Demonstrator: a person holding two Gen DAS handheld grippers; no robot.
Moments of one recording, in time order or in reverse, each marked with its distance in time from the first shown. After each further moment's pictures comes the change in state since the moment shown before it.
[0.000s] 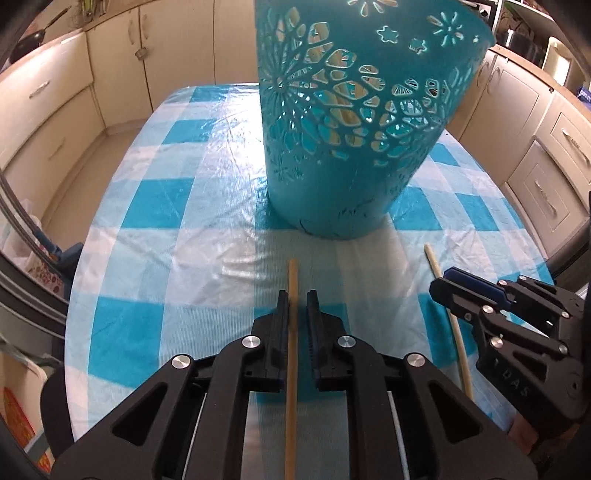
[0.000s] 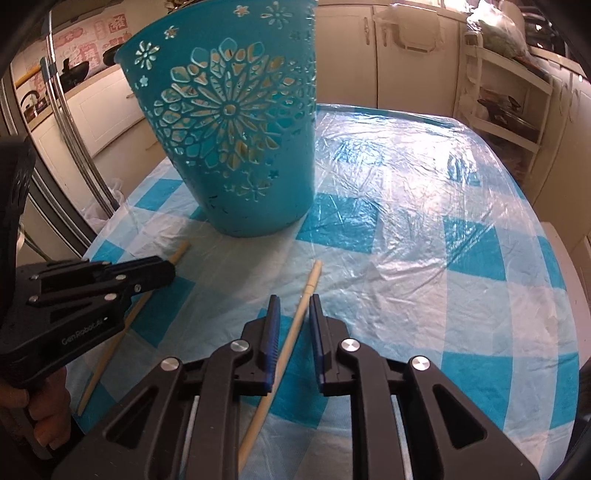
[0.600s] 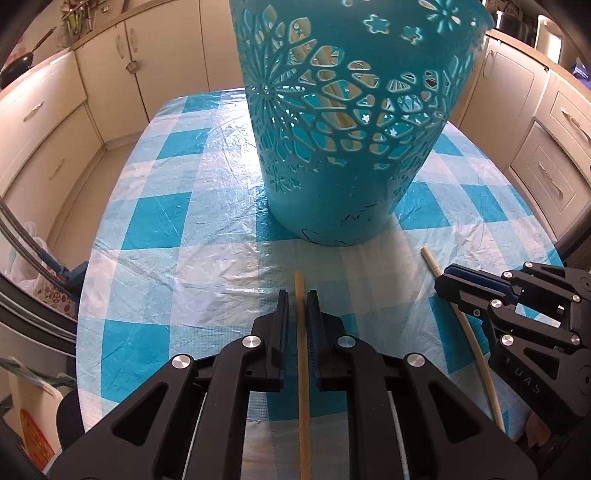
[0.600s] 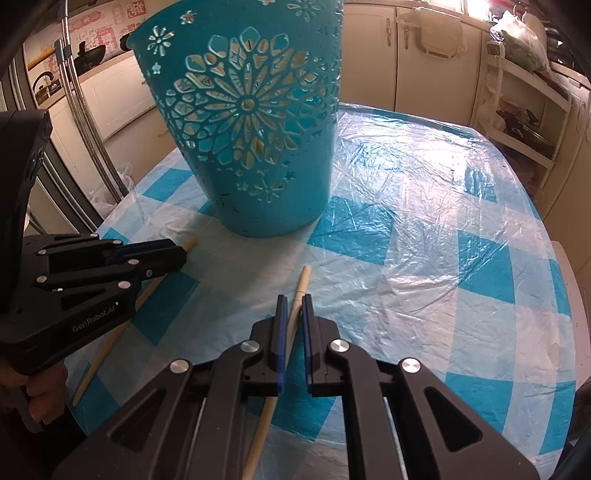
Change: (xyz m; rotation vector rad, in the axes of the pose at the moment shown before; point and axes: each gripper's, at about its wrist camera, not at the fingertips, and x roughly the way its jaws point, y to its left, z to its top) left arm 0.002 -0.007 0.002 0.073 0.002 0.036; right arm 0.003 0.004 0.002 -0.046 0.005 0.020
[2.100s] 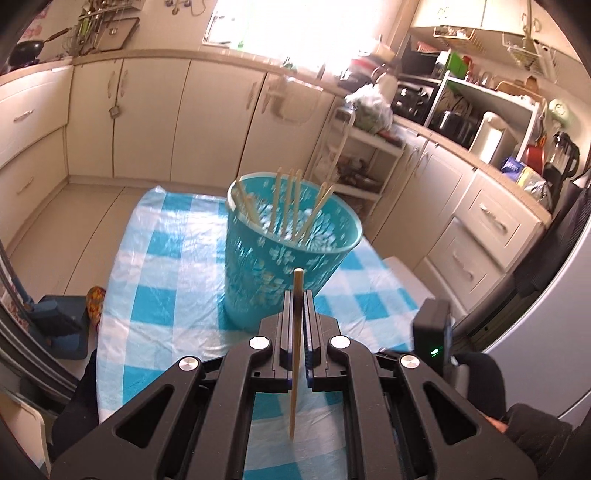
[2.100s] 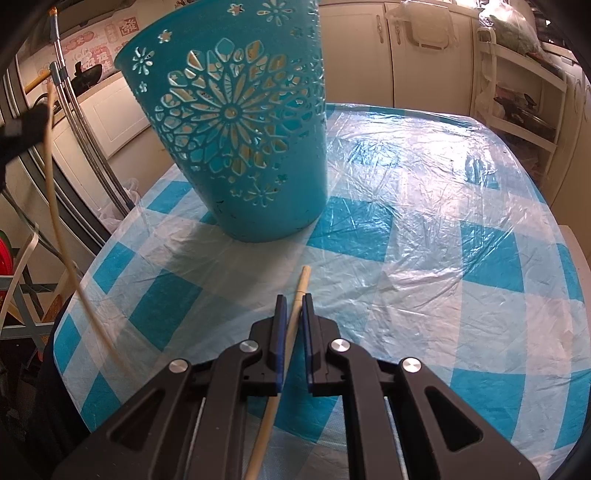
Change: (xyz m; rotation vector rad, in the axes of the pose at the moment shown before) left arm -0.137 0.028 0.025 -0.105 -0.322 -0.316; right arm -0.001 -0.012 -0.001 0.074 -0.018 0.061
